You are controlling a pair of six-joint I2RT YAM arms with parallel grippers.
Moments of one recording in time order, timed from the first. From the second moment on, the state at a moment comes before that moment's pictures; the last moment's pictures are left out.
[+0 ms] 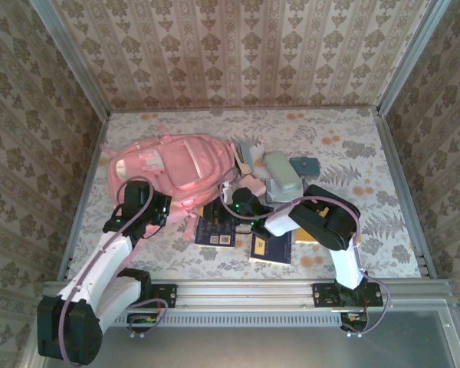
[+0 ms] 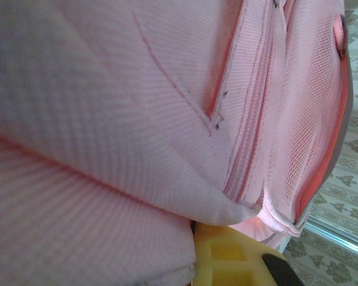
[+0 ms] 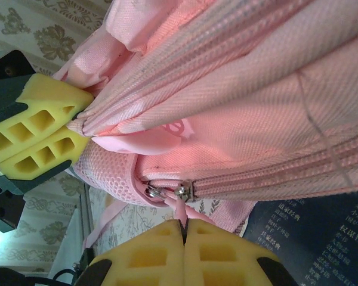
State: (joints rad) left arm -0.23 0.88 0.49 -0.34 0.15 -1.43; right arm 0.86 2.00 0.84 0.84 -0.31 0.88
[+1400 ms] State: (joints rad) left arm -0.20 0.85 0.47 -0.34 0.23 -1.42; right arm 0.84 1.83 0.93 0.17 -0.23 0.42
